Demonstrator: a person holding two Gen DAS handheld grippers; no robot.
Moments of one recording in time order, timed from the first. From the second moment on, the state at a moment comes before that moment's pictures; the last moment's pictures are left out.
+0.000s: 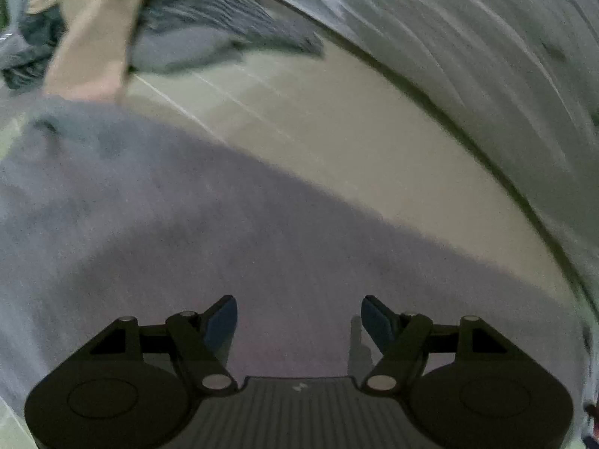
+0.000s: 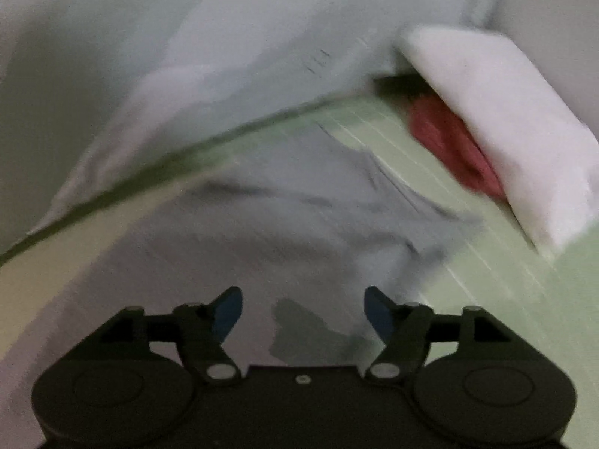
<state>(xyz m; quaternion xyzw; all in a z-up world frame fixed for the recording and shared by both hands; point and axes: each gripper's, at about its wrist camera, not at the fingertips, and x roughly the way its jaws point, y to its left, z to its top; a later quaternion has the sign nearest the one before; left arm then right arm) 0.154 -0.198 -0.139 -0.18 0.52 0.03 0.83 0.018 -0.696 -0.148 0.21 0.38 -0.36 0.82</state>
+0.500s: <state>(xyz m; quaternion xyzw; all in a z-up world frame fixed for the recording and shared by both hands) 0.093 -0.267 -0.099 -0.05 0.51 -0.08 0.85 -0.016 -0.711 -0.171 0.26 0.37 -0.37 0.81</state>
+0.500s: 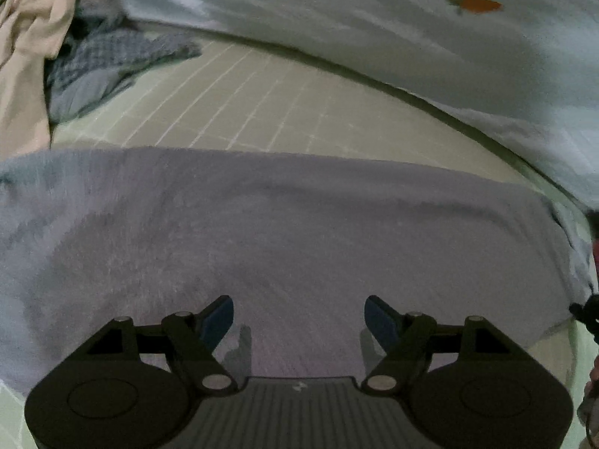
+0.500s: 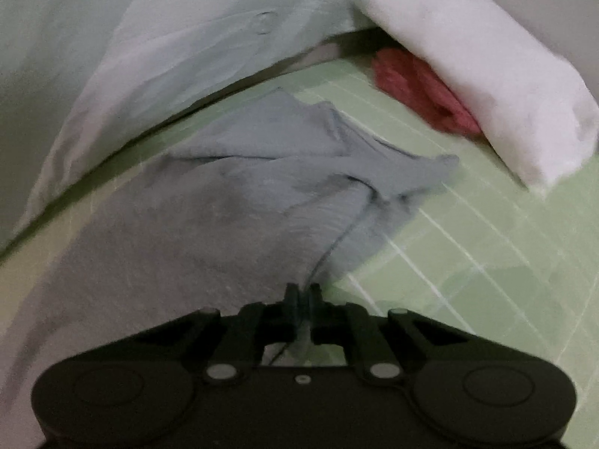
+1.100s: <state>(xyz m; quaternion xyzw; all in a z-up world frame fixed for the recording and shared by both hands) 0.015 -0.310 -0.087 0.00 0.52 -0.11 0.85 -0.184 -0.726 -0.159 0.36 0.30 -0.38 0.80</state>
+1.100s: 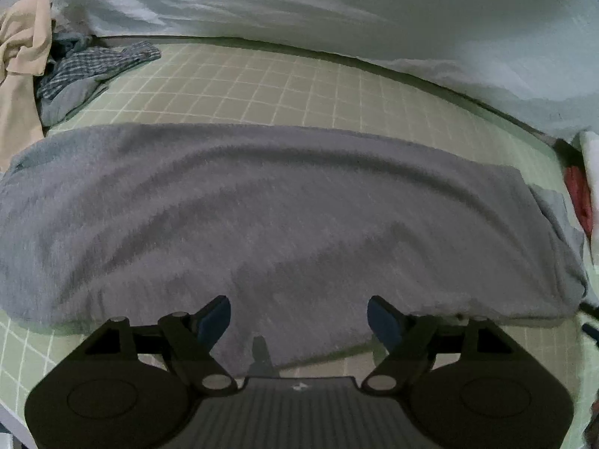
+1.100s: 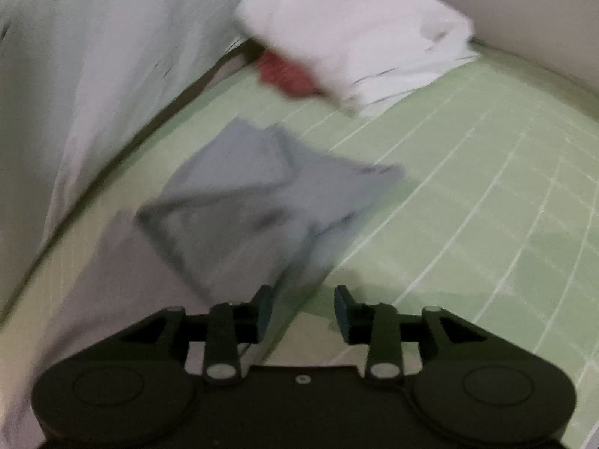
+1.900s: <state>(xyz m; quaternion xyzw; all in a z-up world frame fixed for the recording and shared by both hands) 0.041 -0.374 -0.136 0.04 0.57 -0.06 0.82 -0.170 -0.816 -0.152 0.20 0.37 -0.43 0.80</state>
